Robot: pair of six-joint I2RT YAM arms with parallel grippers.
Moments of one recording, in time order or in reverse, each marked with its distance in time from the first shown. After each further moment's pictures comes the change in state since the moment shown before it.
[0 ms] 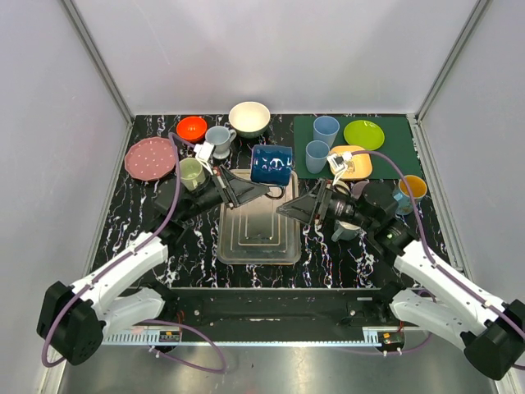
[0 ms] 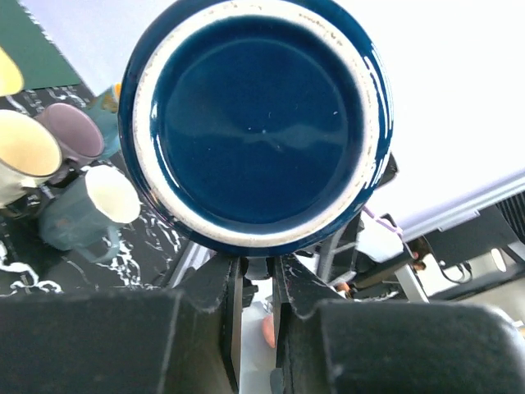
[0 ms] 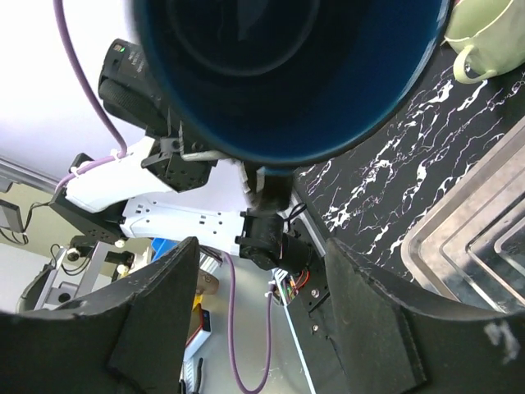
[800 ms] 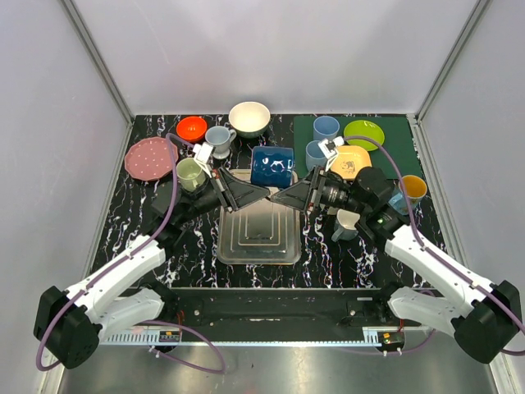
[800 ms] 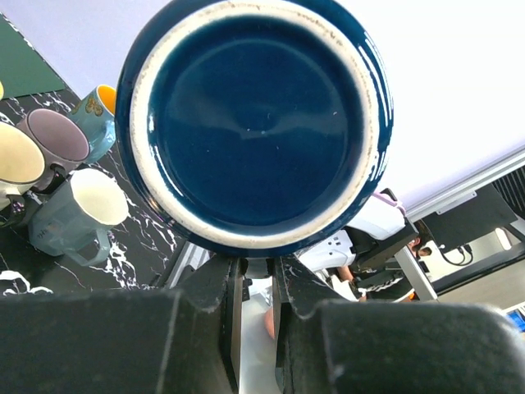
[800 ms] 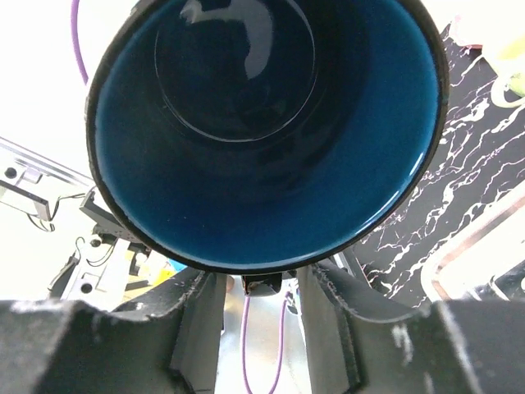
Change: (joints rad) left arm -0.038 -0.042 0.006 0.008 0.026 0.026; right arm -0.023 0.147 0.097 0.113 -0.089 0.041
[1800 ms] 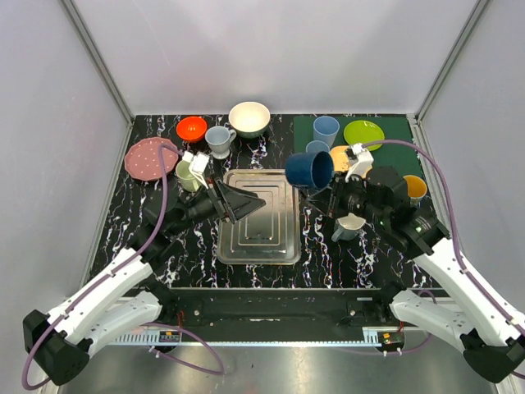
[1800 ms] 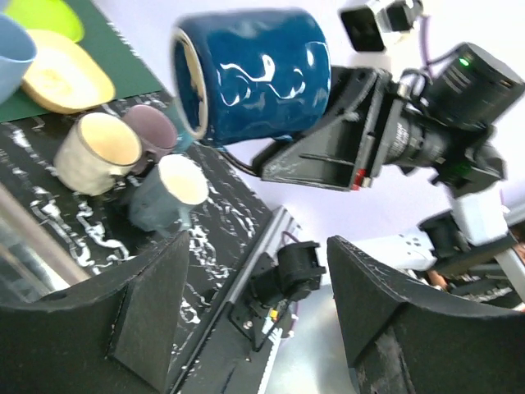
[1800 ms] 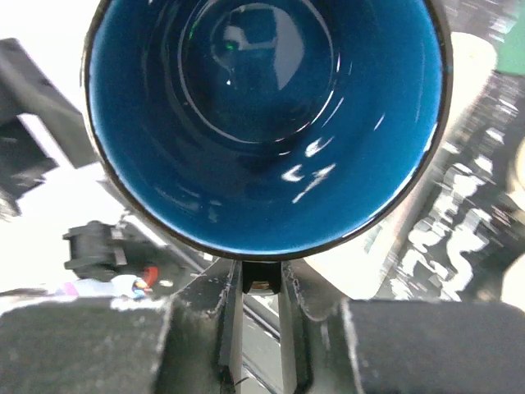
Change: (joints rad) left arm -0.042 -0.156 0.032 -0.345 -0.139 0.277; right arm -0.003 -0.134 0.238 -0.798 0.421 -0.391
